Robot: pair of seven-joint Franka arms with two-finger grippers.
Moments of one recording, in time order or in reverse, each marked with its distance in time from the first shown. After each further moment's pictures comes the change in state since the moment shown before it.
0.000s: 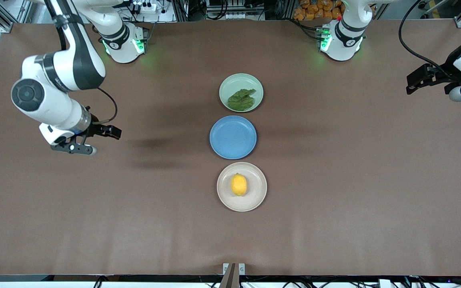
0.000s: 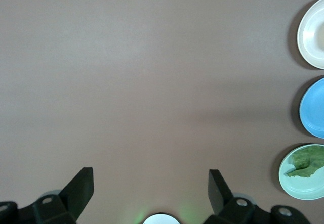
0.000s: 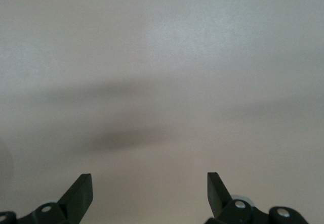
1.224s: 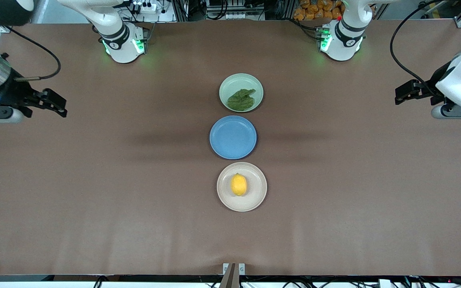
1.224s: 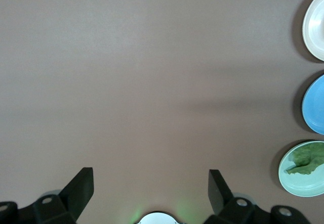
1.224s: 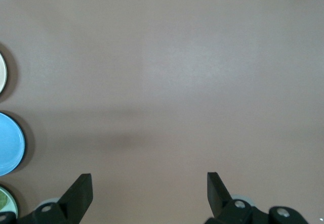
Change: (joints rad) left arm -0.001 0.051 -0.005 -0.026 -0.016 0.023 0.000; right arm -0.021 -0.086 -0.066 0.423 -0.003 -0.396 -0.199
